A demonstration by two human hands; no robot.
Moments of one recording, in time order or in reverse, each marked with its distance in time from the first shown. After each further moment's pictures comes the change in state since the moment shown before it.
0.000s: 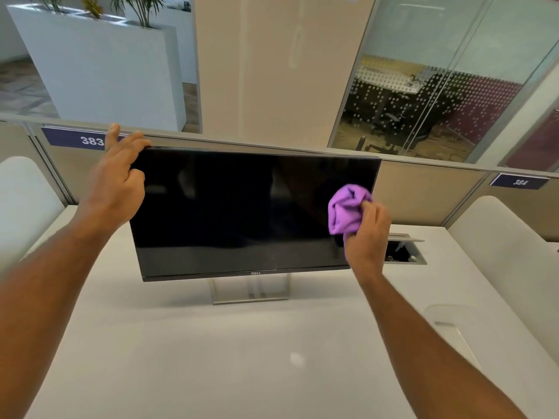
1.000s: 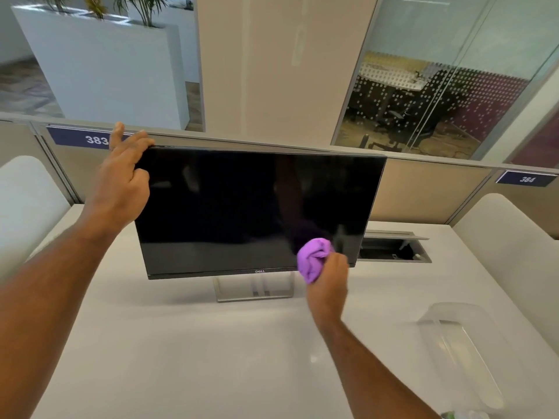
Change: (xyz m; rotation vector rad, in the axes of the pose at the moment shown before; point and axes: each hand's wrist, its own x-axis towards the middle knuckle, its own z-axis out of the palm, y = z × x) left_hand -0.003 0.002 0.001 -0.012 0.014 -0.003; right_hand -0.116 -0.046 0.039 0.146 -0.177 0.299
